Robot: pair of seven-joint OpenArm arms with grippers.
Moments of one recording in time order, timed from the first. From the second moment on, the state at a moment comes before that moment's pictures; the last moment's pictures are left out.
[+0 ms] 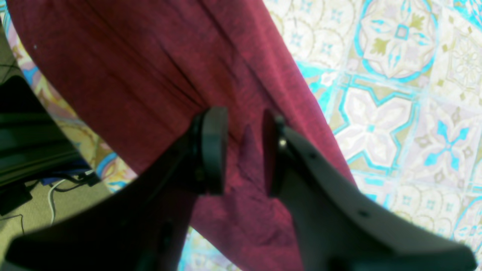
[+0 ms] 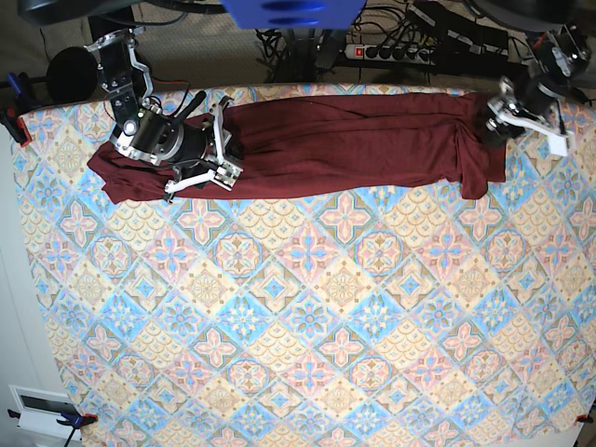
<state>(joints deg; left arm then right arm) 27.8 -12.2 -45.3 112.6 -56.7 -5.1 66.3 -11.3 21.5 -10.0 111.9 12.8 41.7 -54.0</state>
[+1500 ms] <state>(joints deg) 19.6 -10.8 -46.2 91.4 -71.1 -5.1 66.7 -11.3 21.5 -10.0 111.9 12.7 41.7 -54.0</state>
